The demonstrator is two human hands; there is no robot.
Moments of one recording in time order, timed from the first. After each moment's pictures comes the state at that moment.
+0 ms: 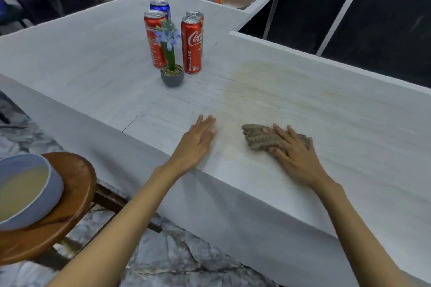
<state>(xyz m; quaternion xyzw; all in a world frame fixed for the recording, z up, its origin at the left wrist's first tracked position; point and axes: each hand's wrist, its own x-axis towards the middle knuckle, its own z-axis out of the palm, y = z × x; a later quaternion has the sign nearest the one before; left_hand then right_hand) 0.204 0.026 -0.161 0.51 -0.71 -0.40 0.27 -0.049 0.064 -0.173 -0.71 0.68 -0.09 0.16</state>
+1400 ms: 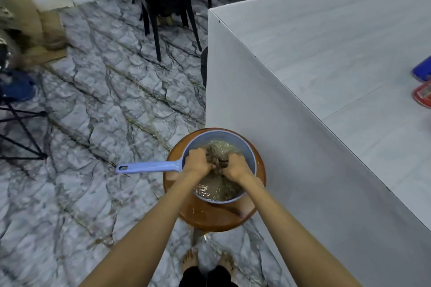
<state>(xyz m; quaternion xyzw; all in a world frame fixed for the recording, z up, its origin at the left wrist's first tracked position) 0.644 0.031 -0.300 0.84 -0.41 -0.33 0.09 0.541 -0.017 -0.298 -0.77 0.52 0.10 0.36</state>
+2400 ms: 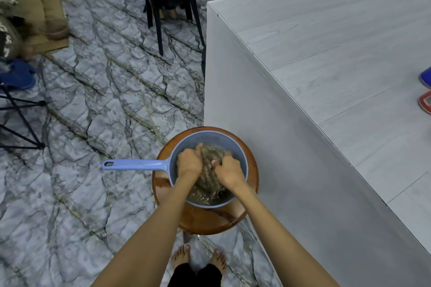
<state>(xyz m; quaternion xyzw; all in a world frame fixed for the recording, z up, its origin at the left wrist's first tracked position) 0.627 0.017 -0.314 0.87 -0.16 -0.36 0.29 0.534 -0.013 -0.287 -0.71 0.56 0.05 0.43</state>
